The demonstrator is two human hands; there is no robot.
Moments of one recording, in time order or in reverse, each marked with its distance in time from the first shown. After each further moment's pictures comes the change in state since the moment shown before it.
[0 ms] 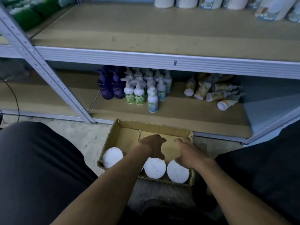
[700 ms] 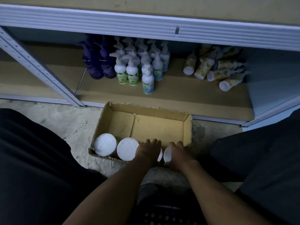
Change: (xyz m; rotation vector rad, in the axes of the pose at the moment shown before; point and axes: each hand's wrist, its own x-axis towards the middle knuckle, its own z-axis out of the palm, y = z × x) left_hand 0.022 0.000 0.095 0.207 -0.034 -0.020; right_hand 0.027 0.003 0.088 0.037 -0.194 0.181
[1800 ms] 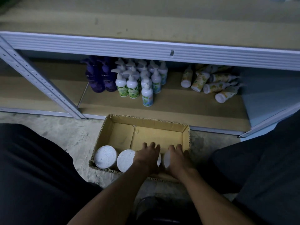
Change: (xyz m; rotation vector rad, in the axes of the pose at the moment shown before) left_hand -0.011 -0.006 -0.027 -0.136 0.085 -0.047; right_hand -0.002 -0.010 -0.015 0.032 0.217 -0.004
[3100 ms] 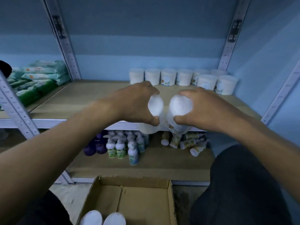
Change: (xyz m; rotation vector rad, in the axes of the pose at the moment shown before) left_hand -0.194 0.074 -0.364 0.223 0.795 0.302; right_hand -0.193 -0.013 -0.378 -0.048 0.790 -0.366
